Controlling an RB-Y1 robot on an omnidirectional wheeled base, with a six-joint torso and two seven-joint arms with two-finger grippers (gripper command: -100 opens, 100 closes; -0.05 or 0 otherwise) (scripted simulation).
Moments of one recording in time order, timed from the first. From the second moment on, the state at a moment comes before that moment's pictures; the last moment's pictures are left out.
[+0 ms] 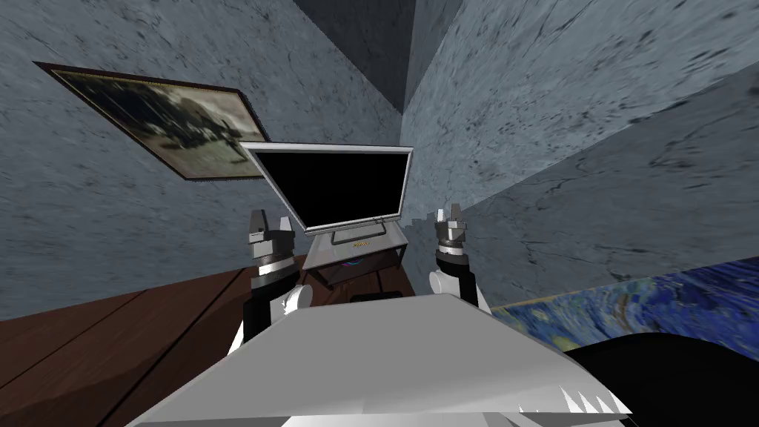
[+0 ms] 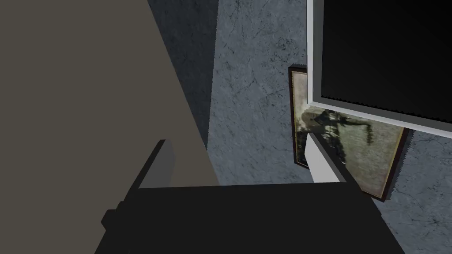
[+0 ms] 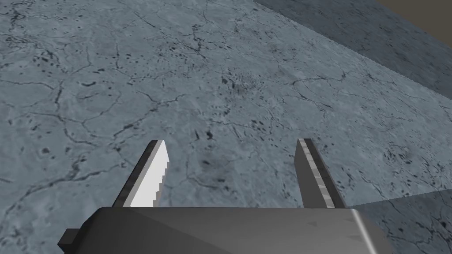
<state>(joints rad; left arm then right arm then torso) 0.52 -0.05 0.07 -2.31 0.10 -0.51 -0.17 0.47 -0.03 -0.01 -2.25 -0.07 -0.55 0.11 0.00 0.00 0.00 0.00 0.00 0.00</state>
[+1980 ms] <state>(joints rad) 0.63 0.27 0.15 -2.12 0.41 -0.05 -0.04 0.47 -0.03 -0.01 -2.25 -0.07 -0.55 0.11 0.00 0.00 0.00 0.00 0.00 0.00</state>
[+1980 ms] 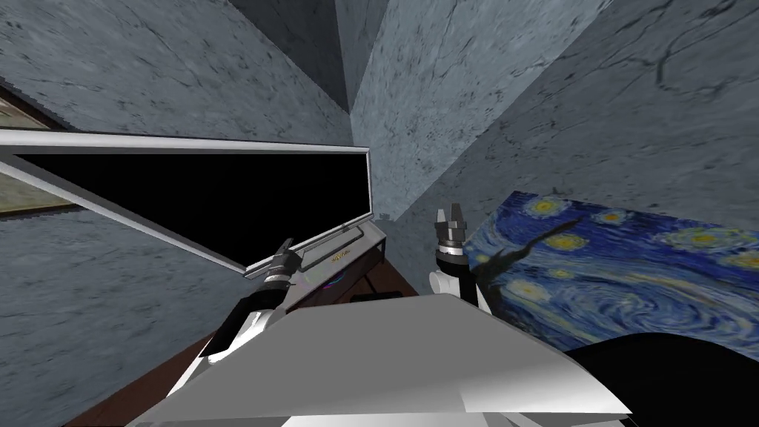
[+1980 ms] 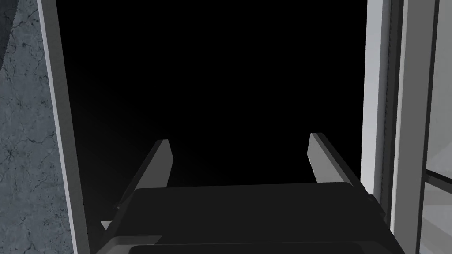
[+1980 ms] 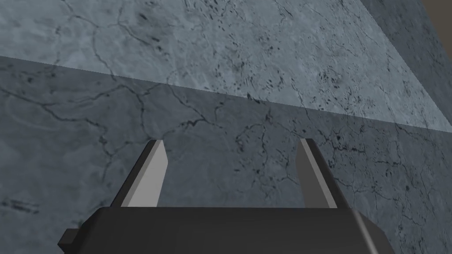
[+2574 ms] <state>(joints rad) 0.68 0.31 0.19 -2.02 0.53 0.11 0.01 0.47 -0.03 -0.01 -2.25 -0.07 -0.55 0.11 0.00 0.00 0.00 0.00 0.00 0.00</state>
